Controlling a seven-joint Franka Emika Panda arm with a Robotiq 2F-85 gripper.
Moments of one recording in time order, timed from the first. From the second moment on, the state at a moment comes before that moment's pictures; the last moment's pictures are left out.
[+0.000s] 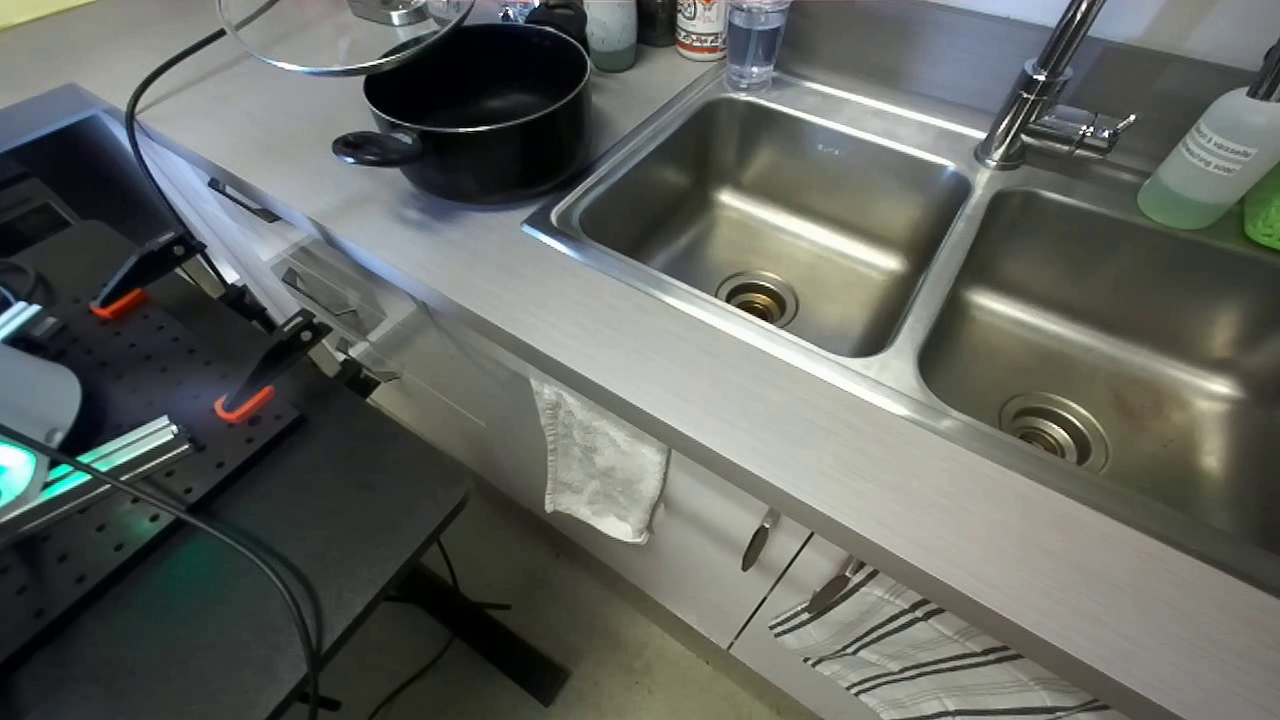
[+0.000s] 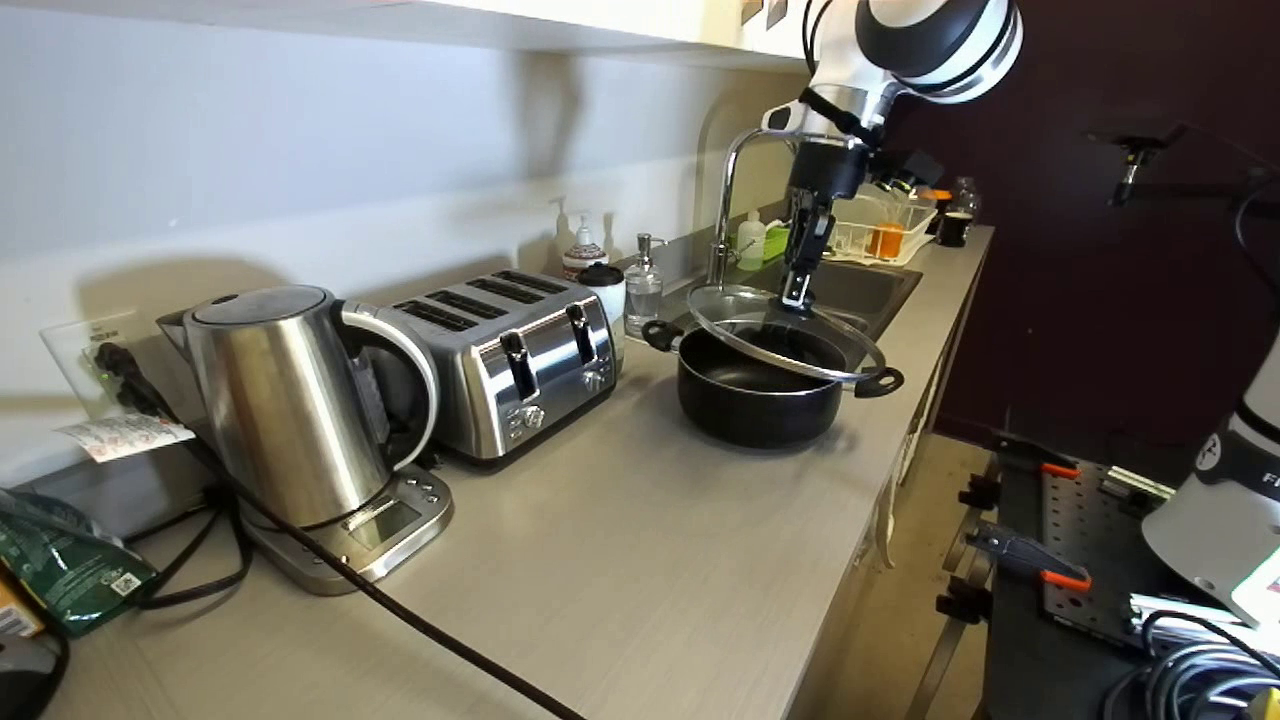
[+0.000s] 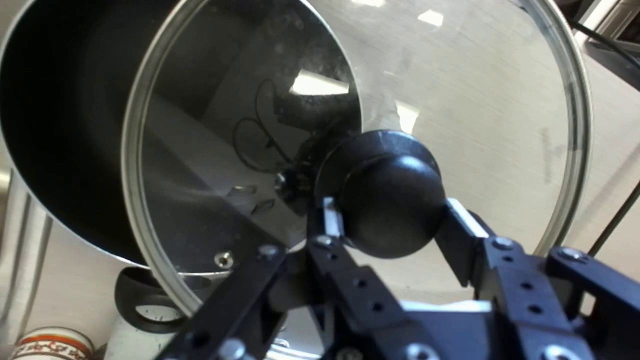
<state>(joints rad) 0.09 -0.19 -0.10 -2.51 0.30 2.41 -0.66</state>
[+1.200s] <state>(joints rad) -0.02 0.04 -0.14 -2.33 0.30 2.37 -0.51</state>
